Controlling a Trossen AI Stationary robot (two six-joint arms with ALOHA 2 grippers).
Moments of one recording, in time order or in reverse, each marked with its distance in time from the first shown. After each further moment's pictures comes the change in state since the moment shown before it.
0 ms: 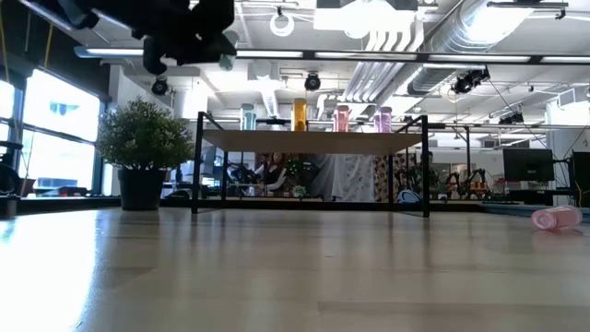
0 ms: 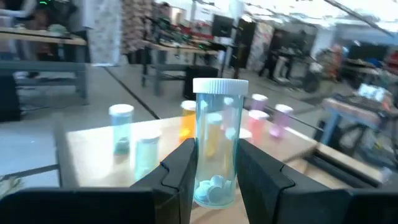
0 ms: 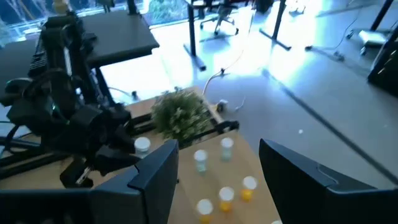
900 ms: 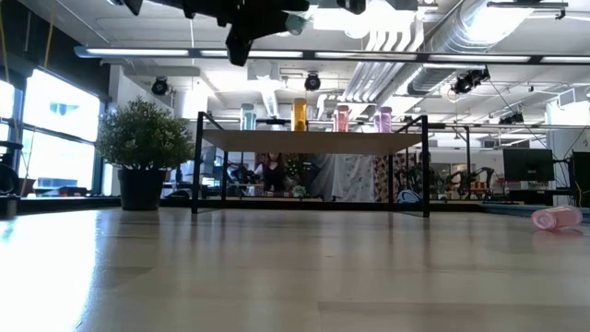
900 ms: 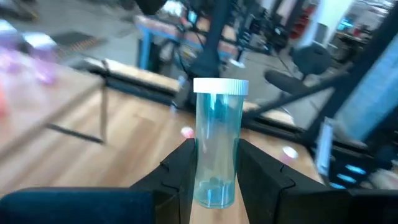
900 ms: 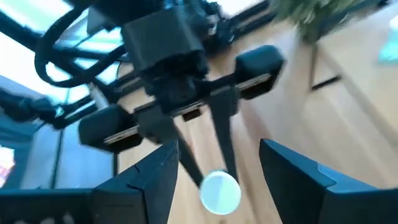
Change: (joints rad) left arm 0.076 0.144 0.277 -0.306 0.932 -0.115; right arm 0.284 0.000 -0.557 0.295 -0.198 0.373
